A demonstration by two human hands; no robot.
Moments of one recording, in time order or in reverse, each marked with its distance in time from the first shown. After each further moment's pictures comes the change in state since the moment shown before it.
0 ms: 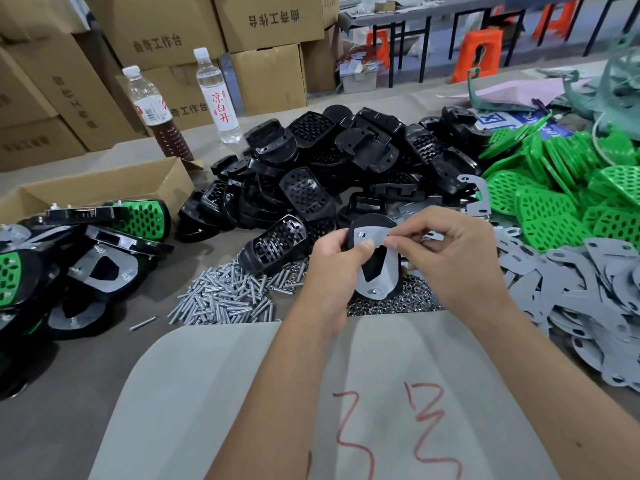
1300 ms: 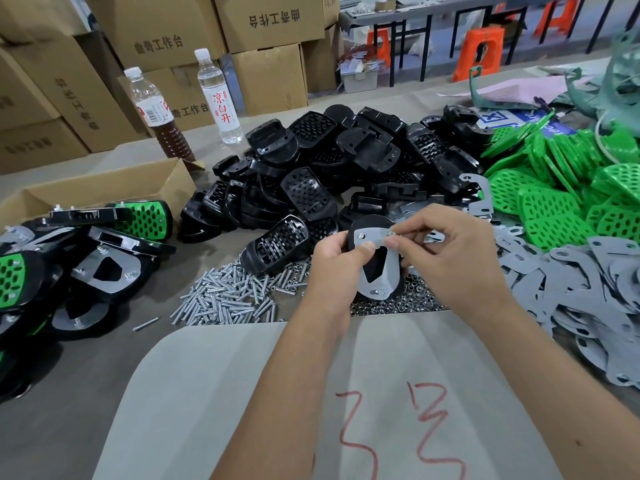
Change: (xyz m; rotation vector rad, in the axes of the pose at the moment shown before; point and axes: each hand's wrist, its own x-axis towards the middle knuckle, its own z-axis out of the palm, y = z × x) left_hand 0.000 -0.003 0.002 -0.024 0.045 -0.002; right_hand 0.001 0.004 0.002 -0.124 0.018 -0.045
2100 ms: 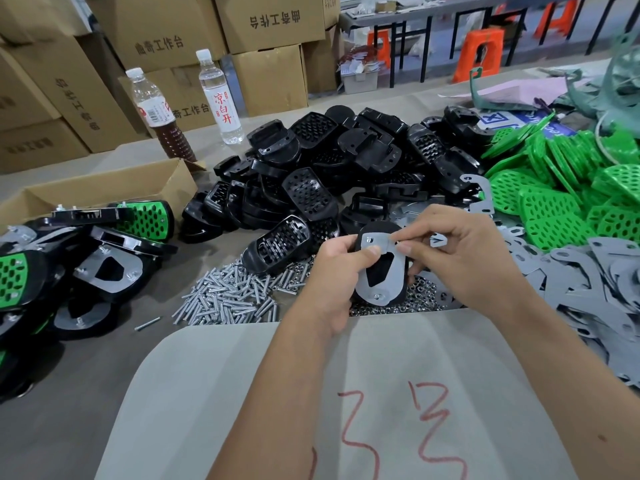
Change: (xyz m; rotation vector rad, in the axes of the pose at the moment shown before) left_hand 0.002 0.005 -0.006 0.026 -0.103 -0.082; right_hand 0.007 0.007 -0.017 0.138 -0.198 0.037
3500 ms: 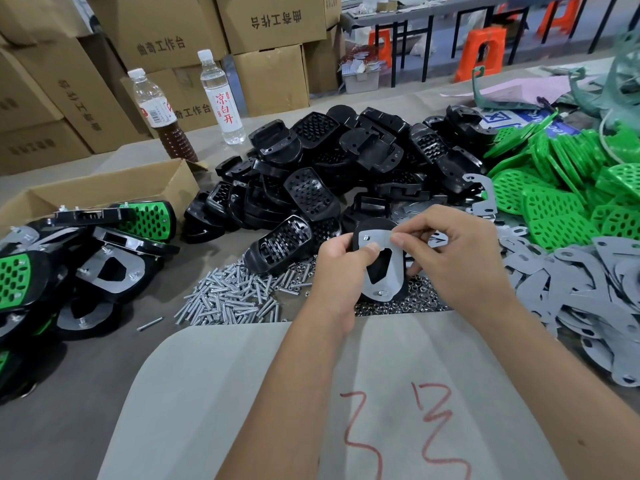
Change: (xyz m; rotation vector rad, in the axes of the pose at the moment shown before) left_hand 0.000 -0.004 0.008 -0.019 0.117 0.034; right_hand -0.003 -0.009 0.019 -0.105 0.159 -0.024
